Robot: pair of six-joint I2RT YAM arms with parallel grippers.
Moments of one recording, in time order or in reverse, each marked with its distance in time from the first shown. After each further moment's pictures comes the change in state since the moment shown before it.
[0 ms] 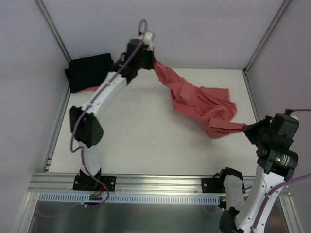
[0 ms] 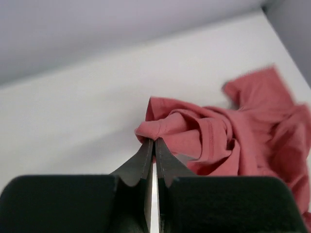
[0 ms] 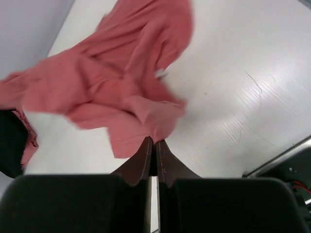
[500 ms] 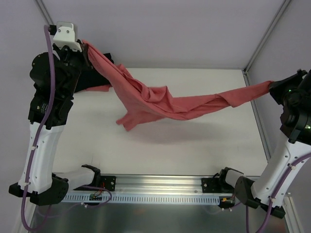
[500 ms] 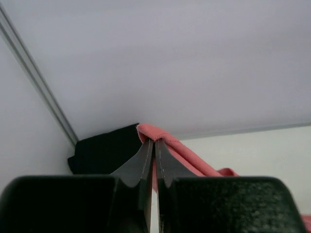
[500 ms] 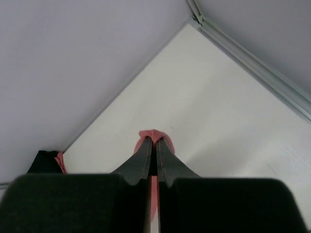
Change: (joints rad) left arm 0.233 -0.874 -0.203 -0.094 -0.246 0.328; right arm 0.021 0.452 0.699 0.044 0.080 -0.034
